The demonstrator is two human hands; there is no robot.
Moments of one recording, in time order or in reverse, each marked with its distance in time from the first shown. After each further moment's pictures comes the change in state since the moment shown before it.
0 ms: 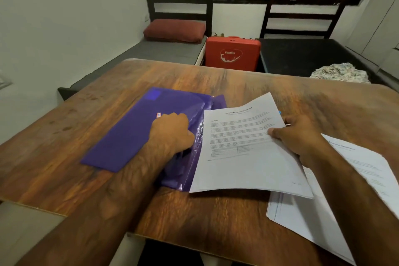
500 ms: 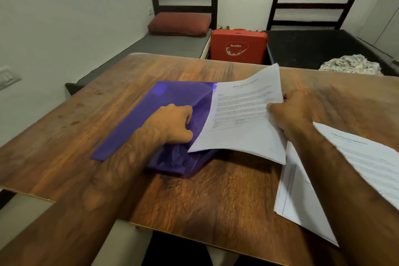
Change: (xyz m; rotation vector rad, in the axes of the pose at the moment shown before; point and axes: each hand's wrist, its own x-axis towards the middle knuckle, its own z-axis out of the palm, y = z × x) left_hand 0.003 -0.026 -0.021 -0.092 -0.157 0.190; right_hand 0.029 -0.020 0.031 0.032 0.183 -0.131
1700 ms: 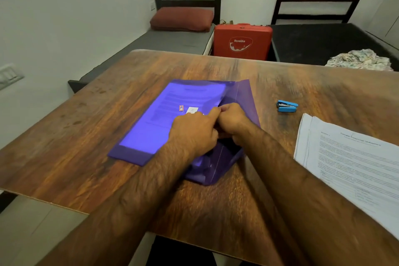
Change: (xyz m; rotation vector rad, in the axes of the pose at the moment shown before) left_hand -0.006 0.050 0.025 0.129 0.196 0.018; right_hand -0.021 -0.017 0.123 0.091 -0.450 0.143
